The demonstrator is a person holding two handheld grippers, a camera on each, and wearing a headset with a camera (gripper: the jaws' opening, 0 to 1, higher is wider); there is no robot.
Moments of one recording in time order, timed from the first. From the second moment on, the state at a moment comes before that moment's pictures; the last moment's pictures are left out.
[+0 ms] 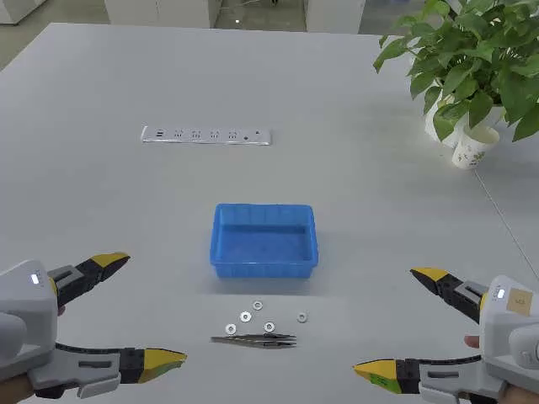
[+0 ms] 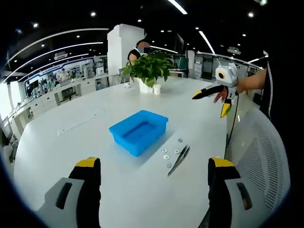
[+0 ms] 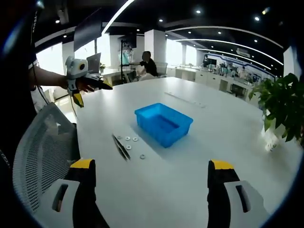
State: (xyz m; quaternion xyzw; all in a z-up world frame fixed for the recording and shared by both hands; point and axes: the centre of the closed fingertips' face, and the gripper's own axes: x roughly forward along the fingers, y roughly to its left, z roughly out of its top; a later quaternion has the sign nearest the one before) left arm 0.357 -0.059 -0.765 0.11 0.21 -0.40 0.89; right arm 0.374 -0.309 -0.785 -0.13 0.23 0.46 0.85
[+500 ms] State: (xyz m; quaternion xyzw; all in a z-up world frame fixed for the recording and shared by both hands) left arm 0.358 -0.060 -0.763 0.11 0.21 -0.40 0.89; right arm 0.375 -0.309 -0.783 -0.14 0.22 0.46 0.85
